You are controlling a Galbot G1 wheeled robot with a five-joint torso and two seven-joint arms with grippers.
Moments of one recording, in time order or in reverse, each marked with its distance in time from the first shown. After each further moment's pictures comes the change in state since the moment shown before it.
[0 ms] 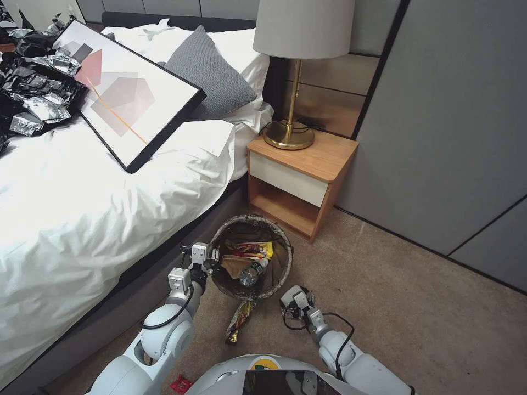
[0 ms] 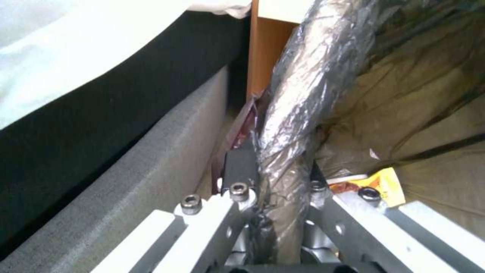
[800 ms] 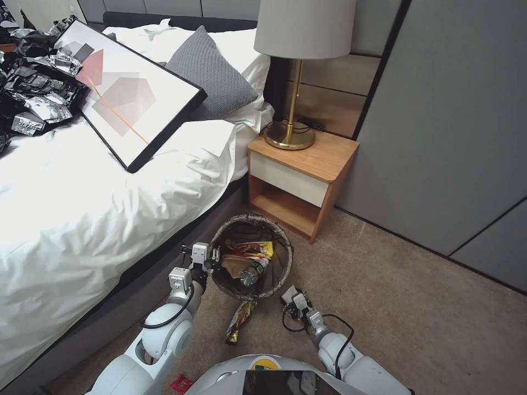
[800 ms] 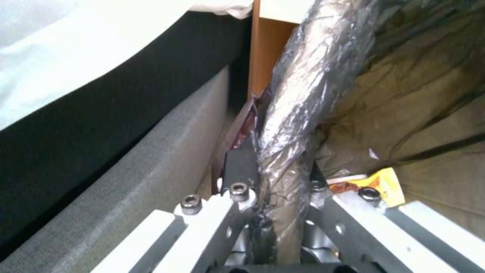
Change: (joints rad) left arm -0.007 -0.003 0.005 0.005 0.001 -0.001 -0.002; right arm -0.024 0.008 0.017 0.004 -0.014 0.015 -0.009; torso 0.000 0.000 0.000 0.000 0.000
